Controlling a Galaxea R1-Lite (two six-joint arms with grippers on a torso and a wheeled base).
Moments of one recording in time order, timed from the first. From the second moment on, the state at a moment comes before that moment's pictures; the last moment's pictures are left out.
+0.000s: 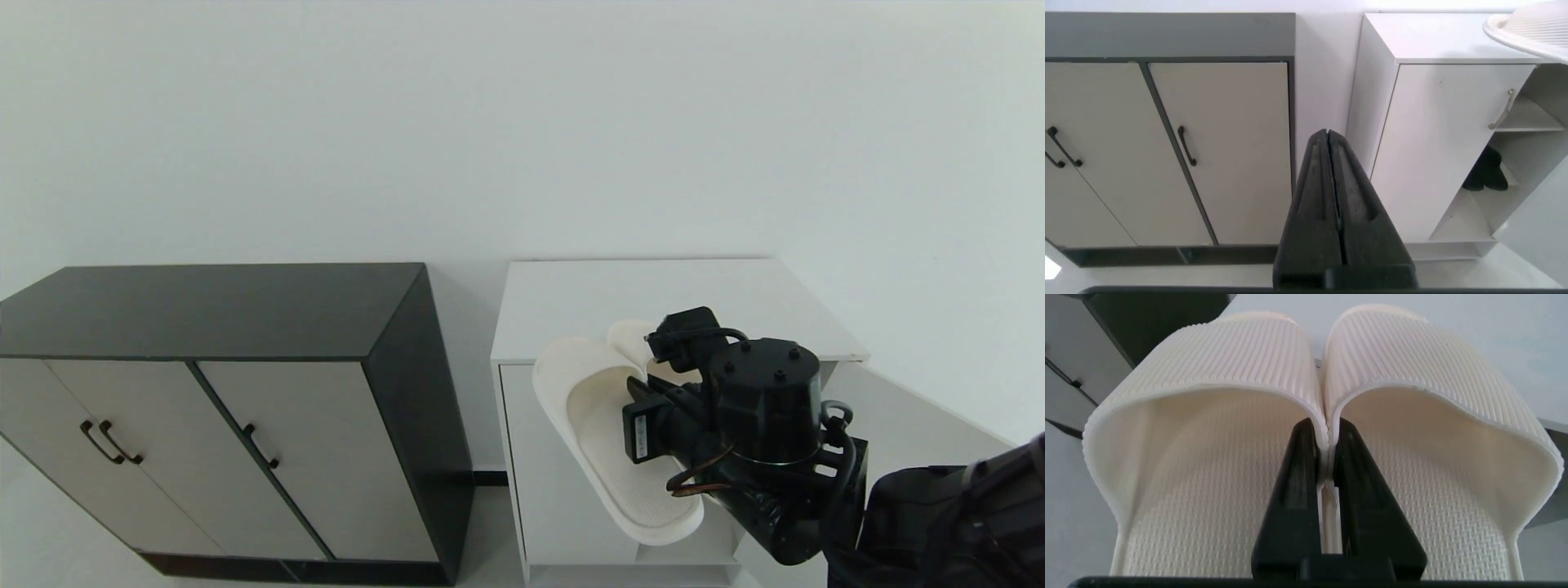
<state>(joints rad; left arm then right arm) 0.00 0.00 0.00 0.00 0.01 -0.01 0.86 1.84 -0.77 -0.86 -0.51 0.11</state>
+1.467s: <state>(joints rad) 0.00 0.00 0.00 0.00 0.01 -0.01 0.87 1.84 -0.75 -0.88 -0.51 0.11</state>
